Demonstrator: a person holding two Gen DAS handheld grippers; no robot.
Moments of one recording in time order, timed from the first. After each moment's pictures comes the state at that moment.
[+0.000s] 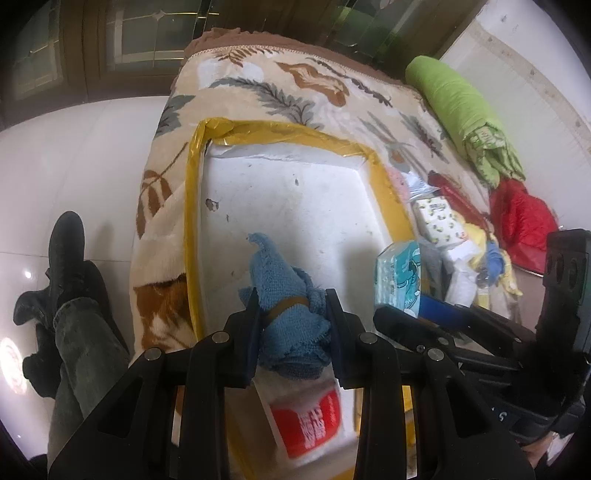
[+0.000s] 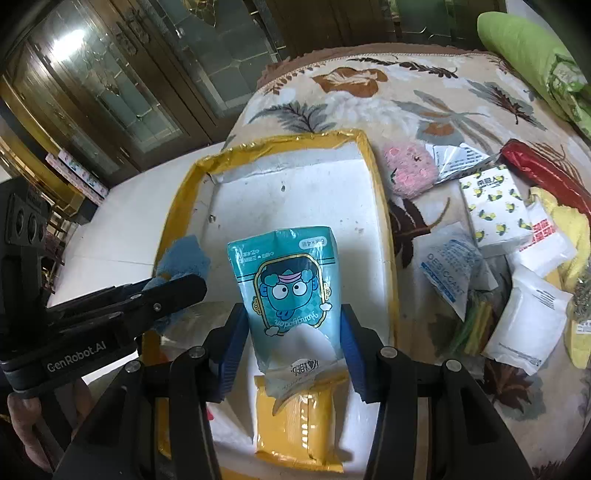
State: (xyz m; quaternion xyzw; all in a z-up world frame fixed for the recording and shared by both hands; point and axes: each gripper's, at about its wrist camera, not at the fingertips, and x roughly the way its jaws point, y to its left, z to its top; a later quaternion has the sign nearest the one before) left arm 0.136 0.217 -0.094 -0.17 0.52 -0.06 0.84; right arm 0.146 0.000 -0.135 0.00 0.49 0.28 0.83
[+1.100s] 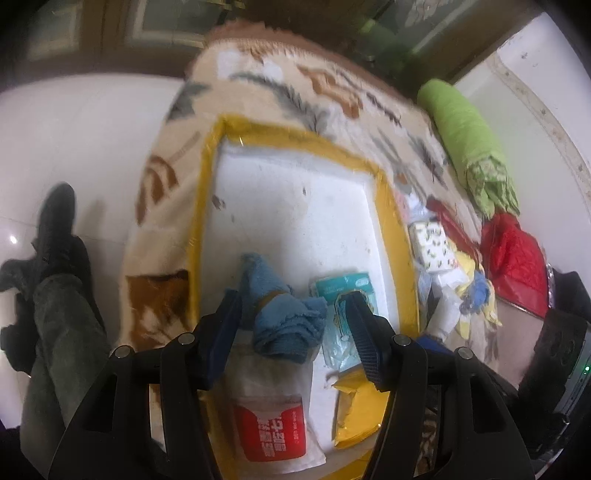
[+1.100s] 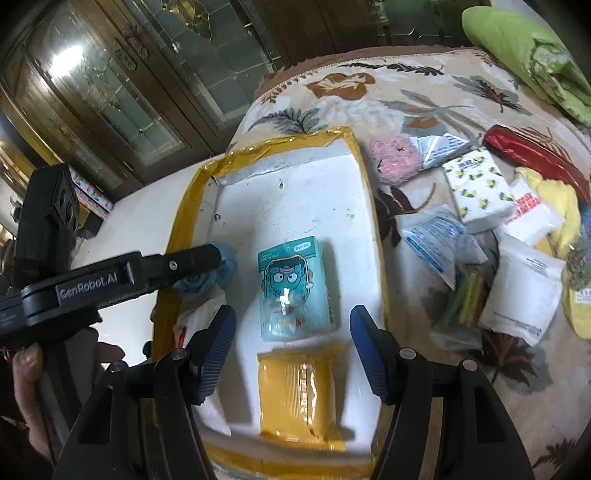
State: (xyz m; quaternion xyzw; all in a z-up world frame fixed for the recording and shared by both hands) left arm 0.134 0.231 -0.086 -0.23 0.50 -0.04 0.83; right arm 0.122 -0.029 -0.124 0.05 0.47 0.28 0.83
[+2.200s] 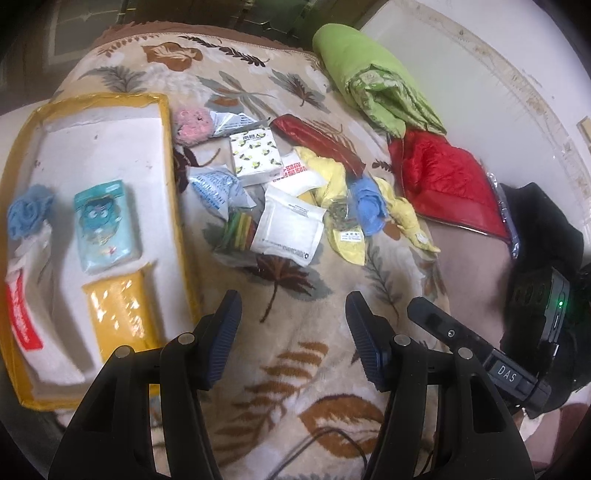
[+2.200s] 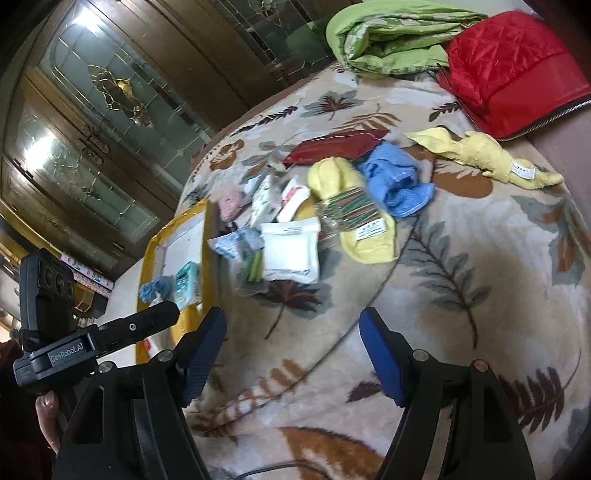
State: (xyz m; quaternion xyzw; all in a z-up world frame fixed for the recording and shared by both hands) left arm 0.095 0.024 -0.058 -0.19 0.52 -0.17 0.82; right arm 0.088 -0.261 -0.112 0.17 0.43 0.20 0.86
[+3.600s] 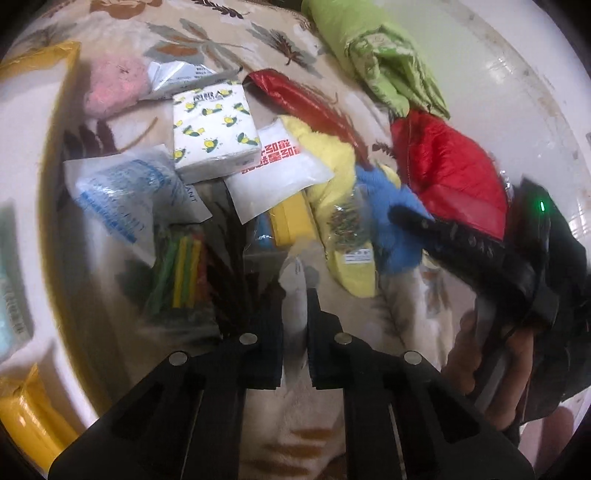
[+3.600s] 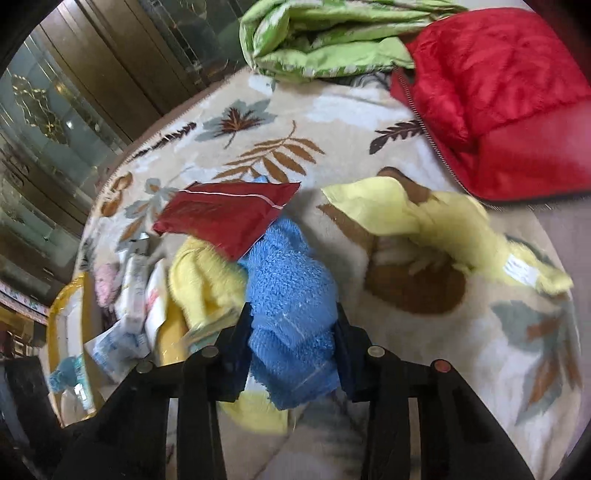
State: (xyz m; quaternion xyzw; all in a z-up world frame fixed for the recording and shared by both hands) left arm 0.168 -0.005 -0.123 -0.22 0.54 -0.23 0.78; right arm 0.204 -0.291 -0.128 0.15 0.46 0.07 0.87
